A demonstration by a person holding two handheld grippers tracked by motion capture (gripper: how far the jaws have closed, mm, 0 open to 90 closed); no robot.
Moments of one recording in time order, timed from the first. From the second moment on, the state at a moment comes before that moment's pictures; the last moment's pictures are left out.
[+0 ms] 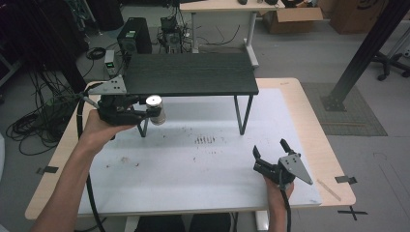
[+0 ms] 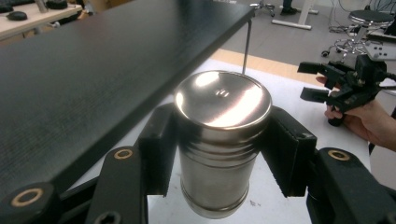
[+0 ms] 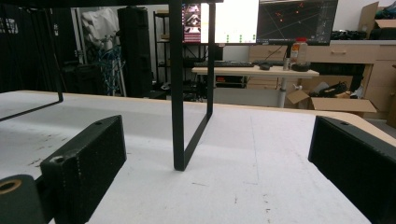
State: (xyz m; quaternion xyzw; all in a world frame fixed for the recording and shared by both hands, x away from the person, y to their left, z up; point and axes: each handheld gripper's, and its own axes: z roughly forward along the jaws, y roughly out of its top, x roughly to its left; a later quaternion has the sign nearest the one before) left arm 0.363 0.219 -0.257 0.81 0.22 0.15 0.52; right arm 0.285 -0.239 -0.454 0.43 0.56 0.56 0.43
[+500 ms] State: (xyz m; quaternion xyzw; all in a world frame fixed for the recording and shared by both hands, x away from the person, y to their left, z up) left arm 0.388 0.209 -0.228 0.82 0.21 0.15 0.52; right arm 0.285 -0.239 -0.455 0.43 0.56 0.56 0.43
